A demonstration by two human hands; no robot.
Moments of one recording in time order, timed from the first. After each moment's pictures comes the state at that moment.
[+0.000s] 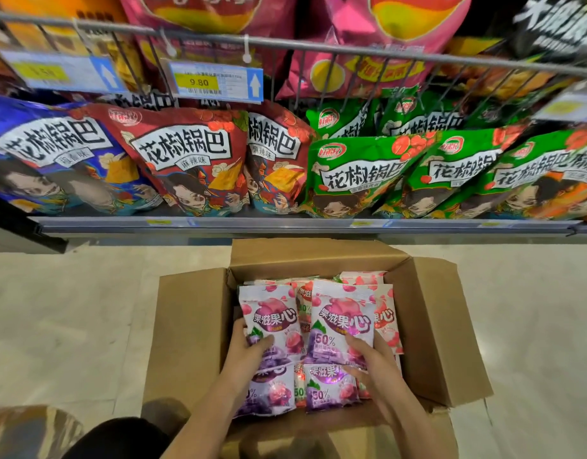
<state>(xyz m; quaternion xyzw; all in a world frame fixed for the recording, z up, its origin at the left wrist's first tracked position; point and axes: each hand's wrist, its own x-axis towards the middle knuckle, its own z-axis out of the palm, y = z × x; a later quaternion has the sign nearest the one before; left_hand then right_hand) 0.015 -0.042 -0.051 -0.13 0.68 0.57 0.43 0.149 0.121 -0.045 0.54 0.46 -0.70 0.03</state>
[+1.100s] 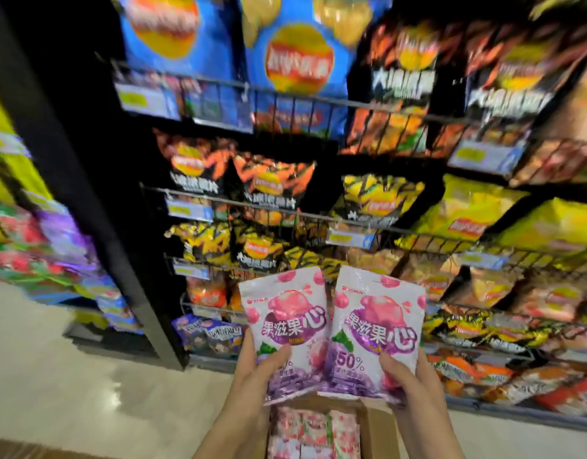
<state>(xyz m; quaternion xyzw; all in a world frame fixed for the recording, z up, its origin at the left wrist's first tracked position) 0.016 -0.124 0.649 -0.06 0.52 0.81 0.27 0.115 0.031 0.677 0.33 0.53 -0.76 -0.19</state>
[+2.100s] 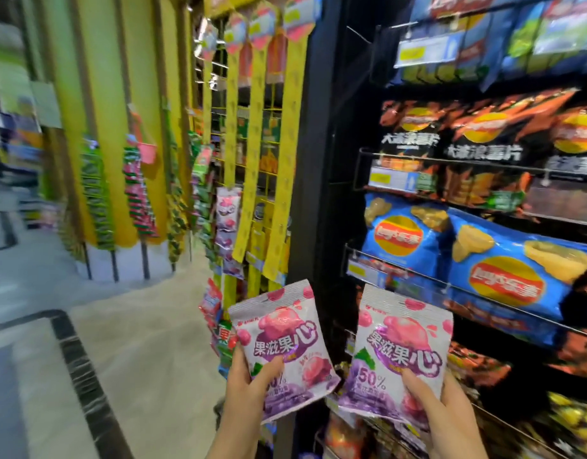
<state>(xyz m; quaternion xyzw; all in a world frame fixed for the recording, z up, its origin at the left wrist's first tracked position) -0.045 -0.308 0.794 -0.06 0.51 0.85 -0.15 -0.040 -0.094 0.826 0.03 0.61 -0.78 -0.09</state>
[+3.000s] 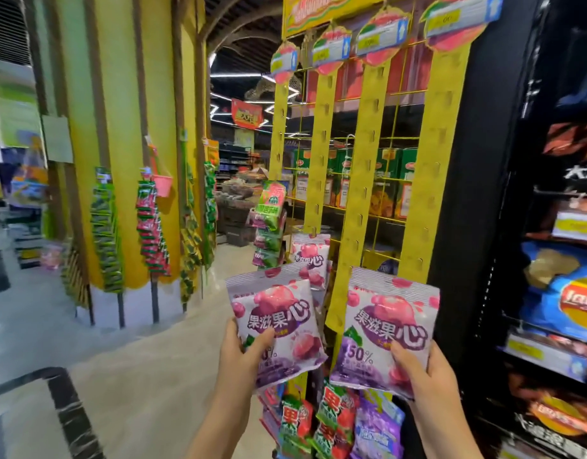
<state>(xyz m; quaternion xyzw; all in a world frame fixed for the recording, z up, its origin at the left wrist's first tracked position) -0.229 -0.605 0.844 0.02 0.58 0.78 -0.21 -0.222 -0.391 0.854 -0.02 0.62 -0.77 -0.17</state>
